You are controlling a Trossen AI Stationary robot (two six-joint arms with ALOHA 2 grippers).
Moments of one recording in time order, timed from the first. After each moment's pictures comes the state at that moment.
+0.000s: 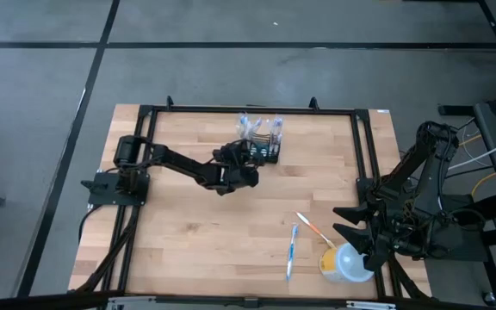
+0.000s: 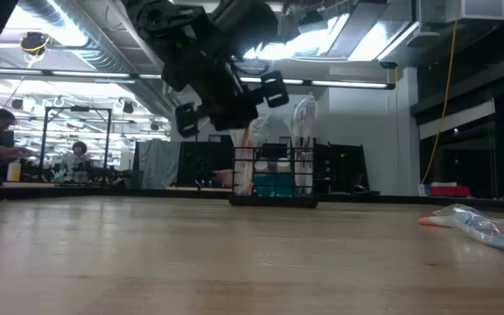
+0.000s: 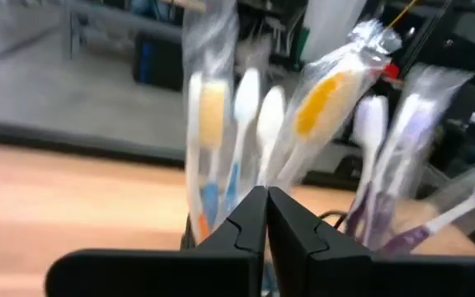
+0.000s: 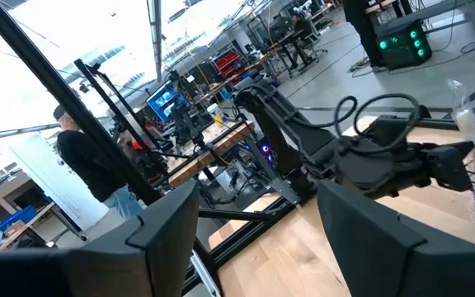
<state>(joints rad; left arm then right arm) -0.03 1.93 1.11 0.18 -1.30 -0.99 1.17 1.21 1.02 0.43 1.43 0.38</state>
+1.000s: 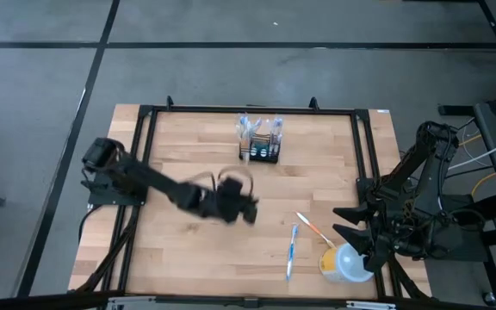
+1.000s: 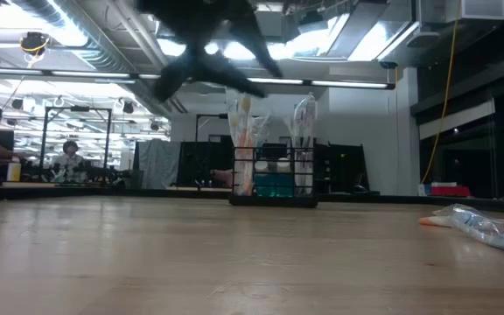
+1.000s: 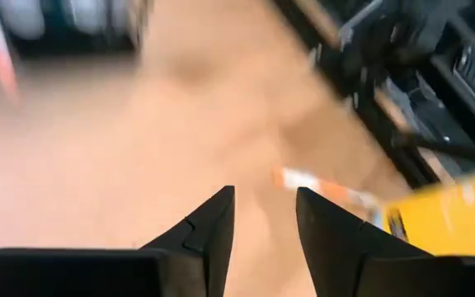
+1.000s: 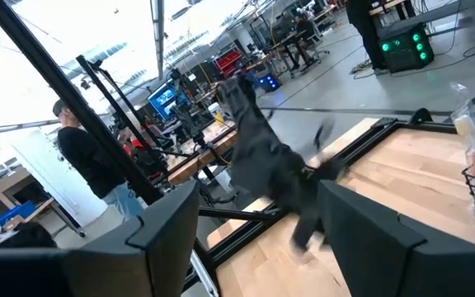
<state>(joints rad) -0.32 1.69 1.12 -0.10 -0.62 -1.13 1.17 1.22 1.02 0.43 1.43 0.36</state>
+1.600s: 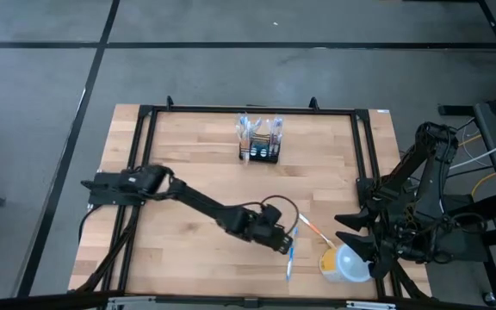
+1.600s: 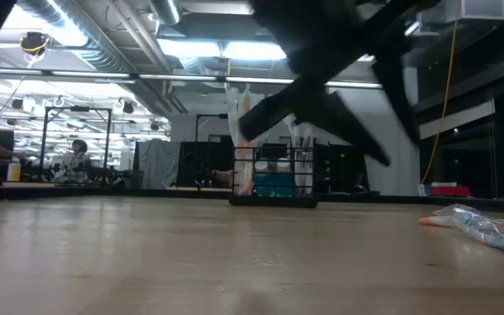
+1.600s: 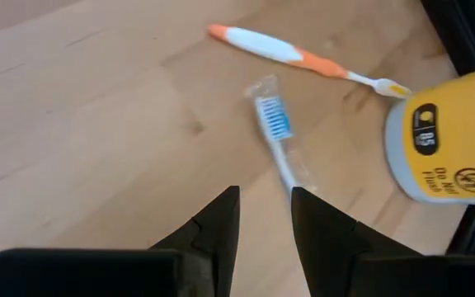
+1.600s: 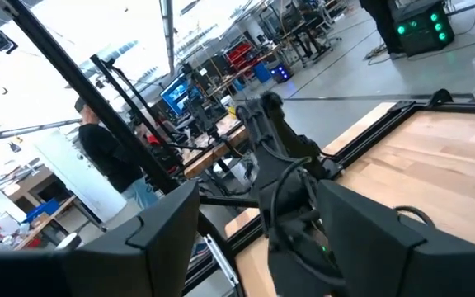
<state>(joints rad) -0.35 2.23 1.76 -0.43 -0.35 -1.25 1.20 1.23 1.02 0.44 1.42 0.43</state>
